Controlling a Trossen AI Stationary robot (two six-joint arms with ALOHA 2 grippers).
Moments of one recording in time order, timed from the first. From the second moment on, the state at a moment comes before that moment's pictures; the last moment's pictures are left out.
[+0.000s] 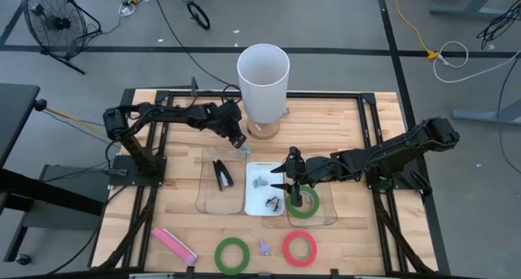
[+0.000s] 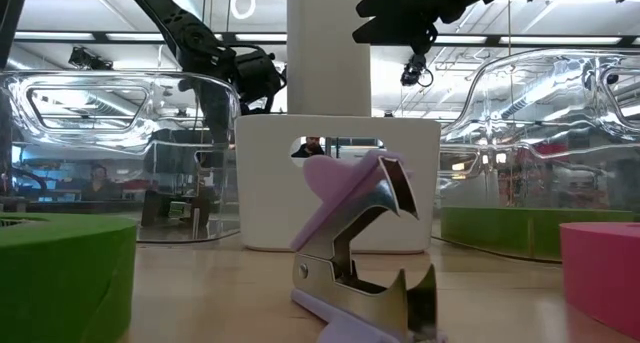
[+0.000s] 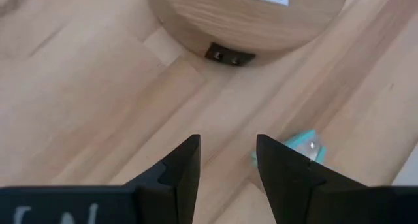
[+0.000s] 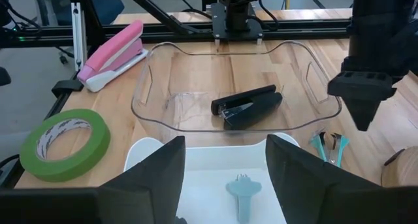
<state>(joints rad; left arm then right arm) 0.44 1.67 0.92 -0.30 0.05 -0.35 0.27 1.43 0.91 0.07 0.23 0.14</state>
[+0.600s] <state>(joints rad) 0.45 1.67 0.92 -0.31 0.09 -0.36 0.27 1.43 0.91 0.07 0.23 0.14</state>
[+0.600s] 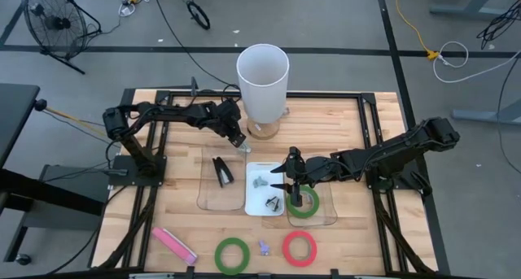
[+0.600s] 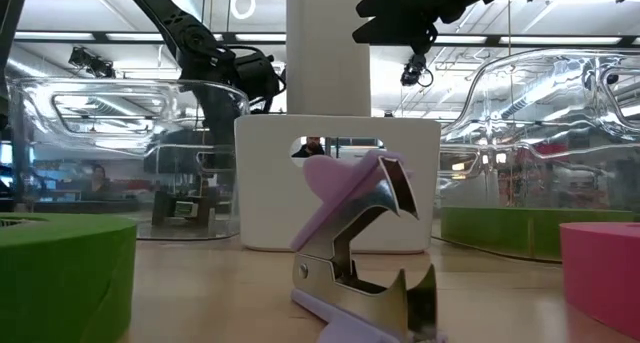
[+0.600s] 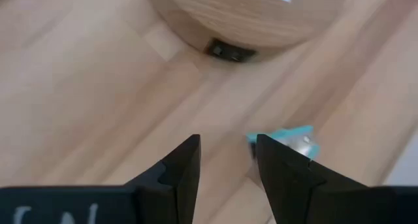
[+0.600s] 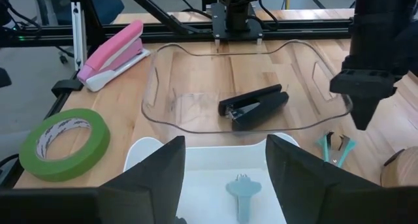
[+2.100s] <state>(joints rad) 0.50 1.67 0.92 -0.31 -0.02 -0.40 0.27 1.43 0.91 0.07 0.23 0.13</state>
